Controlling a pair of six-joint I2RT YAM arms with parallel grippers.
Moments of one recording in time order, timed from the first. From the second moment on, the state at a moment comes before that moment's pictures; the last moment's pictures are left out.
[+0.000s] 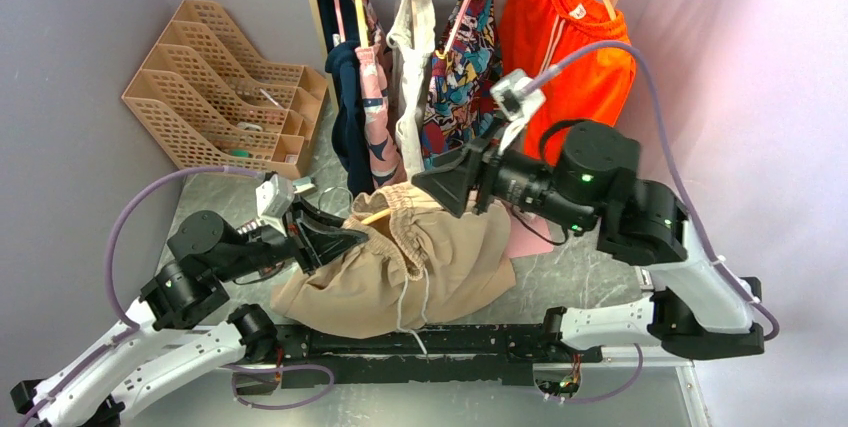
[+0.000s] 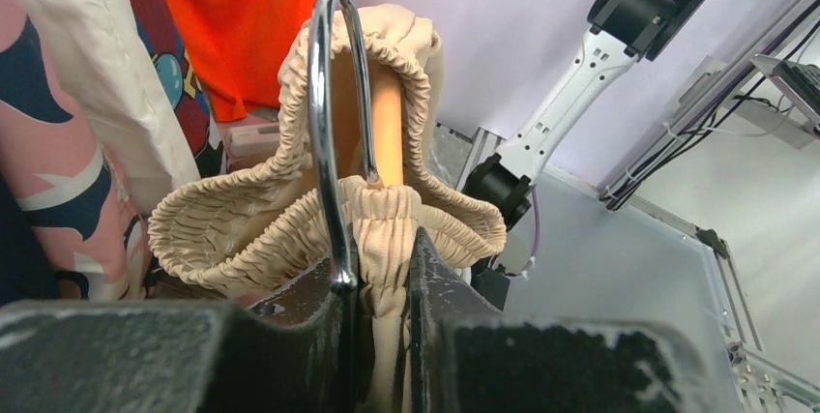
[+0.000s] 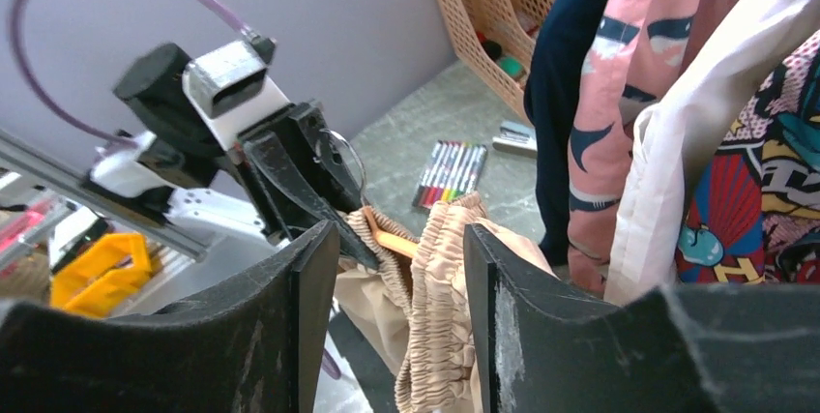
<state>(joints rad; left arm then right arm) -0.87 0.50 0.80 -0.18 0.33 -0.38 1.22 1.12 1.80 -0.74 0.18 0.34</state>
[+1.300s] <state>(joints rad) -0.87 0.62 0.88 -0.28 0.32 -0.36 1.22 1.38 1.84 -1.00 0.27 0.35</state>
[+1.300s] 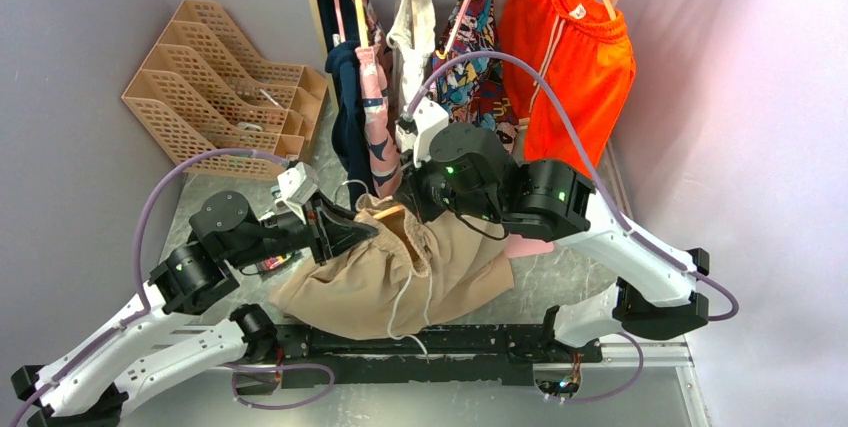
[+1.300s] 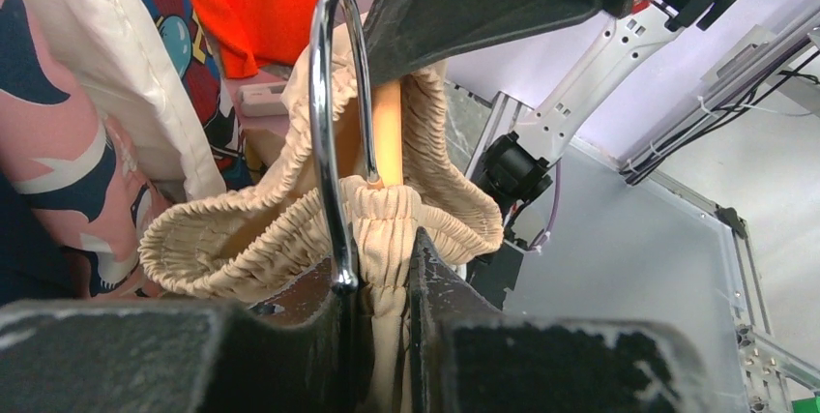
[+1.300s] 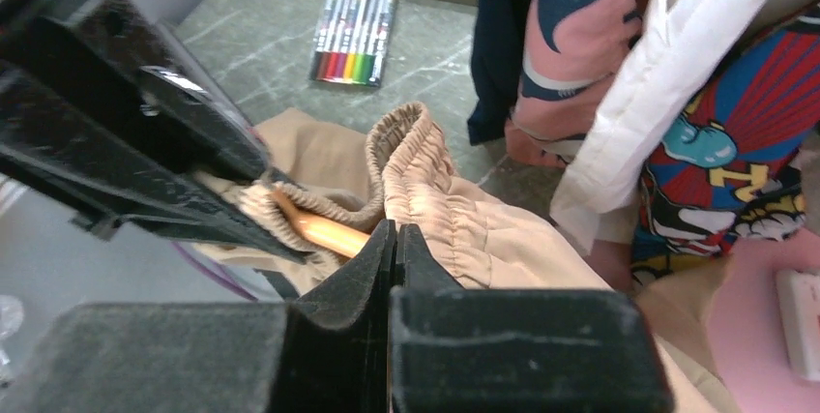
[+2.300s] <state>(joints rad) -0.87 0.49 0.81 -0.14 0.23 -0.35 1.22 1.23 1.76 -0.80 0.09 0.39</state>
